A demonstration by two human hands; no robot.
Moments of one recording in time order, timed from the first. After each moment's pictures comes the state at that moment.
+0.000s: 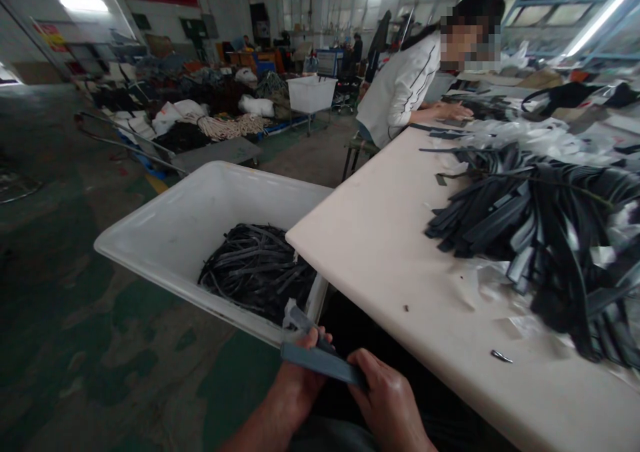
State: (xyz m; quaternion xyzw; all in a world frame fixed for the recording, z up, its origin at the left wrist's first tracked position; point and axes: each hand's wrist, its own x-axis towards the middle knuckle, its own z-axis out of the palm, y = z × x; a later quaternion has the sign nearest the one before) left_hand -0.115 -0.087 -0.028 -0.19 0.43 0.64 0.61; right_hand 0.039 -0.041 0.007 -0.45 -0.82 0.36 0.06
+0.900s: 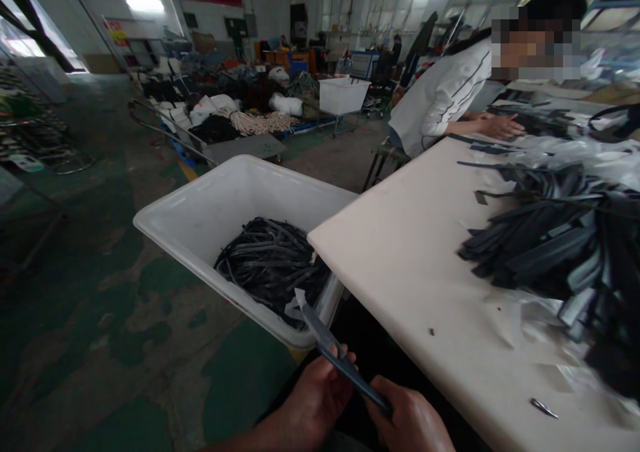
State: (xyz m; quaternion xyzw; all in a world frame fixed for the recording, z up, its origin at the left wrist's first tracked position) left_hand -0.087 -0.099 -0.041 -0.21 0.37 0.62 0.66; right_hand 0.037 -0.027 0.023 -0.45 -0.83 0.31 -0.13
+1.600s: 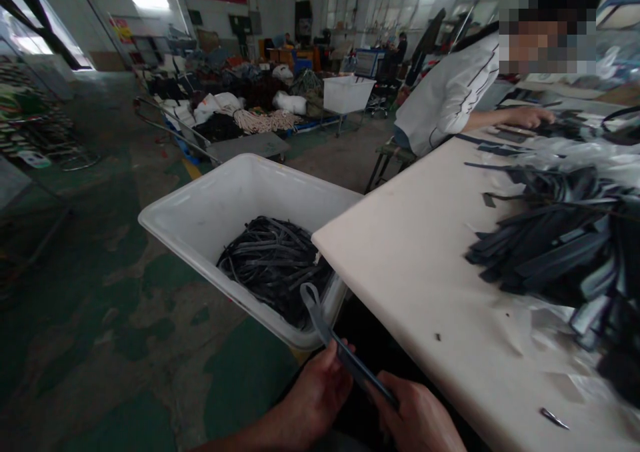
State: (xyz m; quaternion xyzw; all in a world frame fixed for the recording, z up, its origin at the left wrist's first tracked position) left_hand -0.092 -0.094 -0.036 -0.21 0.35 0.63 0.67; right_hand 0.035 -0.015 0.022 -0.45 -0.82 0.32 -0.13
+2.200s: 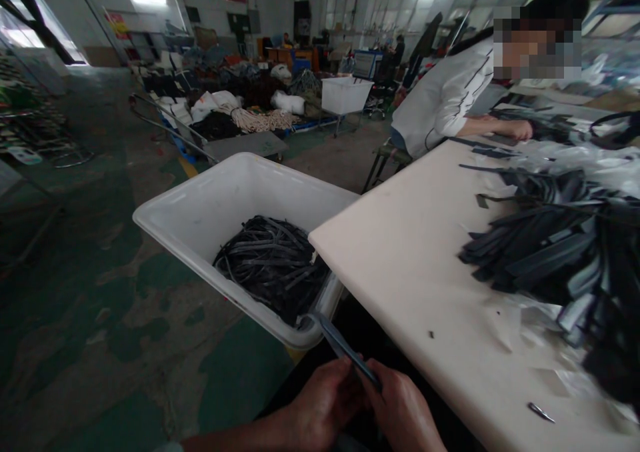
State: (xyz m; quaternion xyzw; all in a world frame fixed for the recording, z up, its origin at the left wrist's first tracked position) left_hand -0.087 -0.091 -0.032 -0.14 0.33 0.60 0.72; right_hand 0.040 -0.016 0.016 -0.46 -0.82 0.32 -0.09
